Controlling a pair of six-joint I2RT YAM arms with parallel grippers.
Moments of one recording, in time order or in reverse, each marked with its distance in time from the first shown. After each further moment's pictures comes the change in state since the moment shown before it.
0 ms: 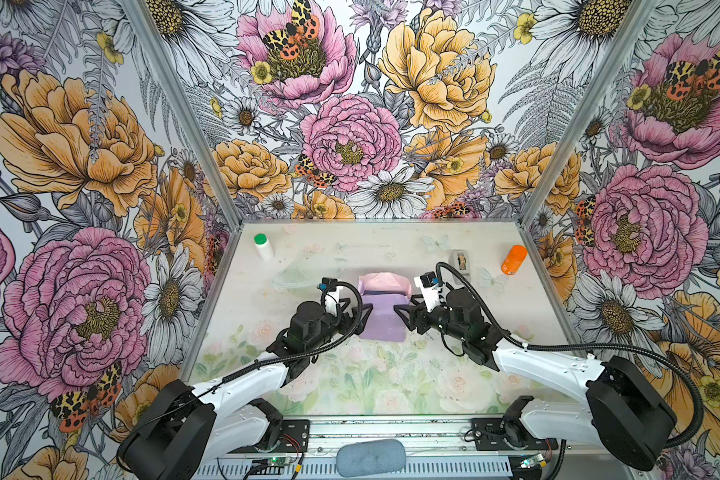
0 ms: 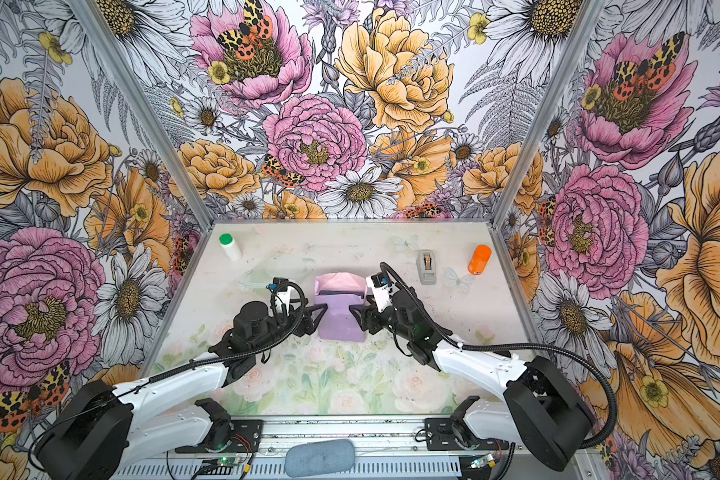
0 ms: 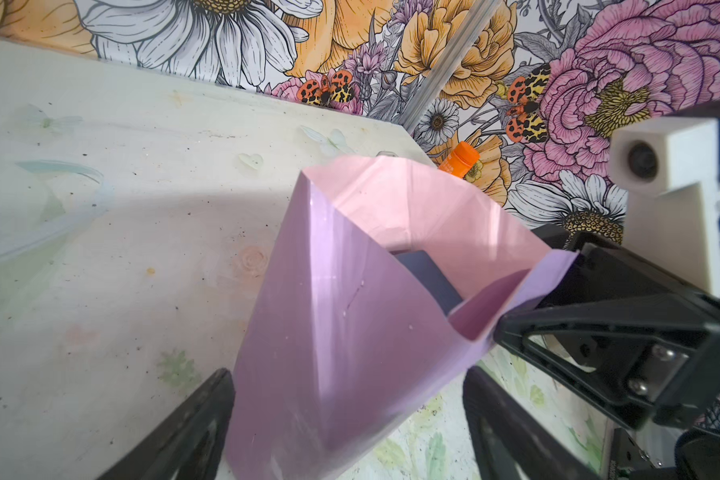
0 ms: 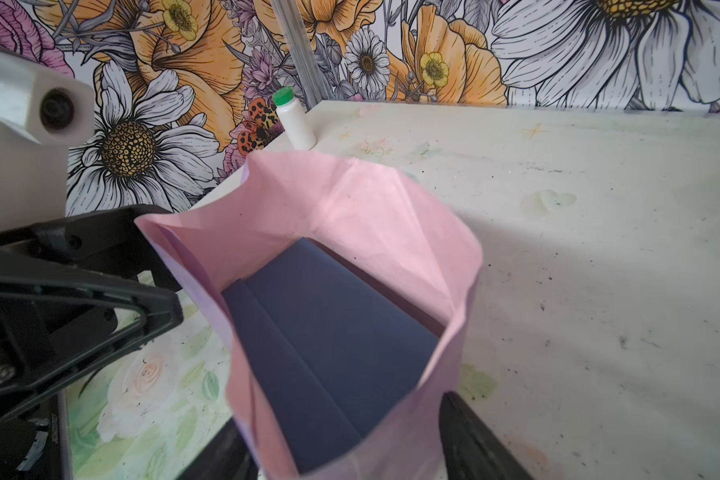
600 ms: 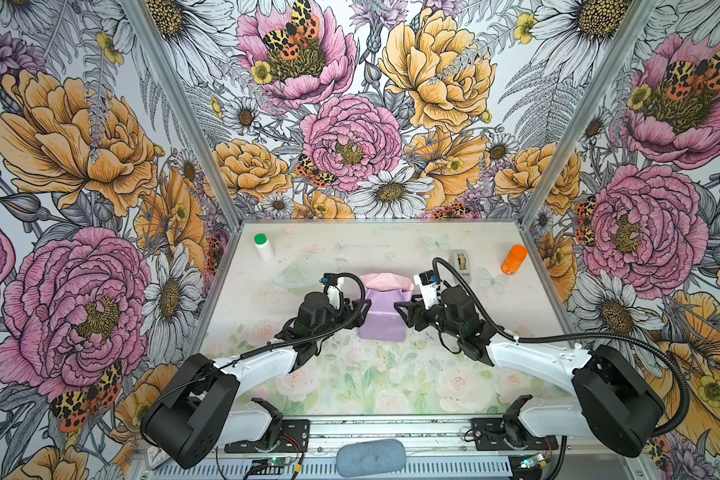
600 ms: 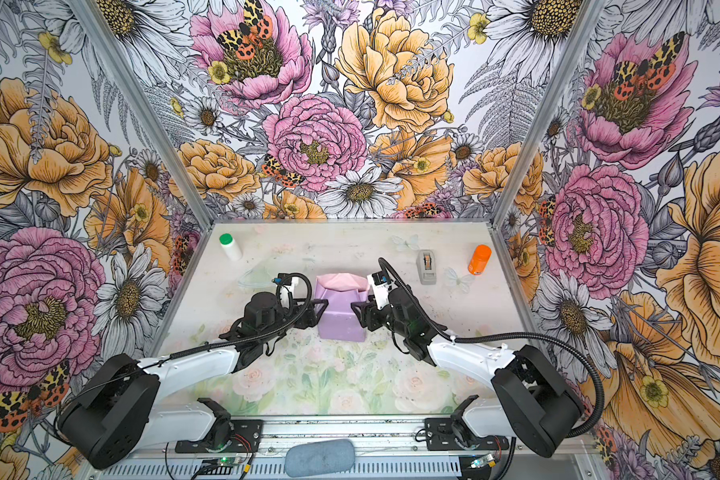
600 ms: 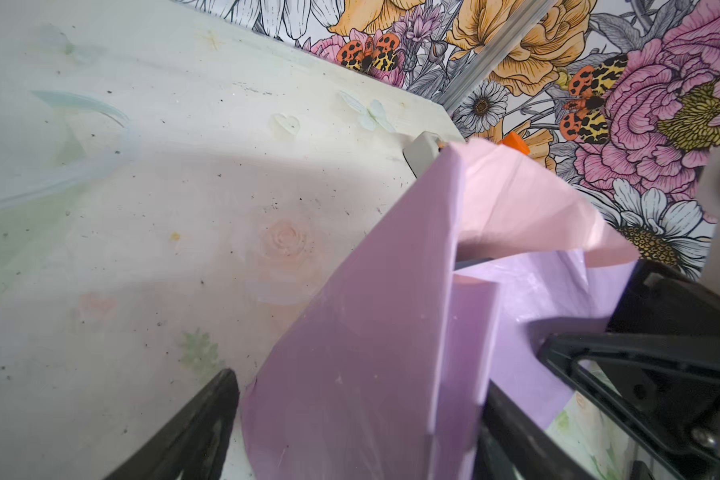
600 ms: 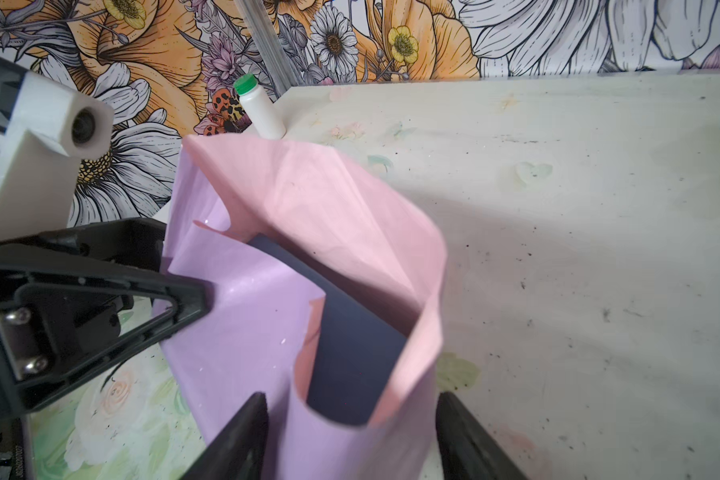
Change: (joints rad) left arm 0.051 0.162 0.064 -0.031 0.007 -0.068; right arm -0.011 0.071 0.016 -0.006 0.054 0.037
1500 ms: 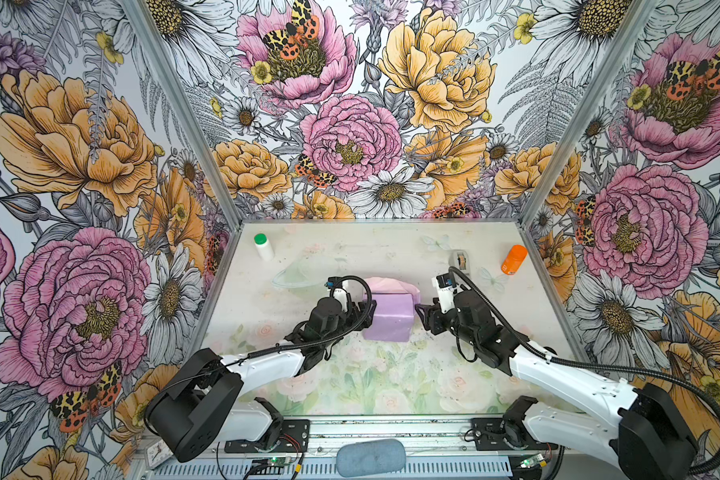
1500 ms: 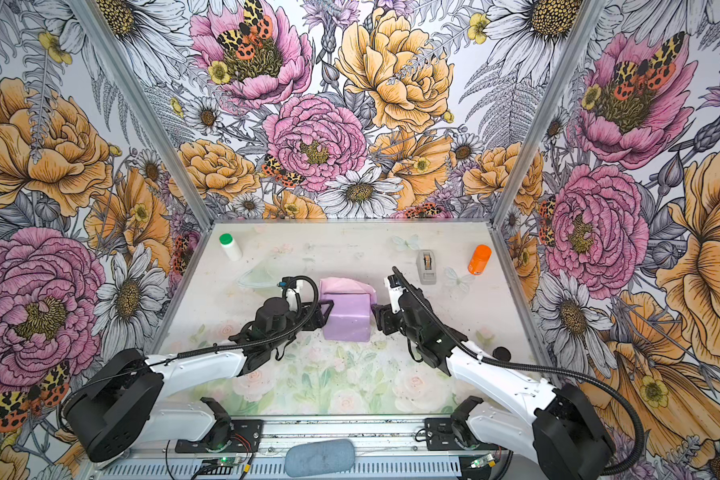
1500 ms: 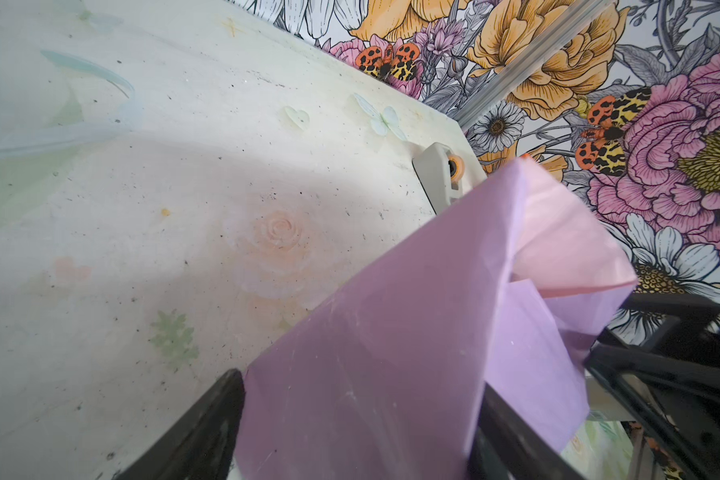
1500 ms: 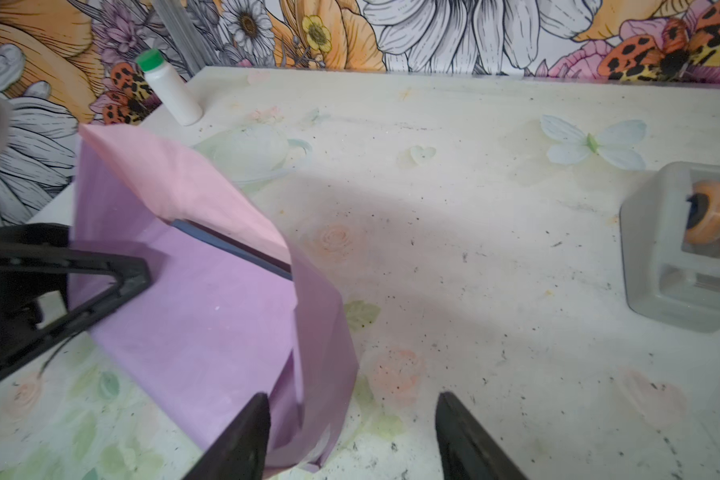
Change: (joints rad) left arm -0.133 0.032 0.011 0.014 -0.190 -0.138; right arm 0.000 -0.279 0.001 -0.340 0.173 -0.042
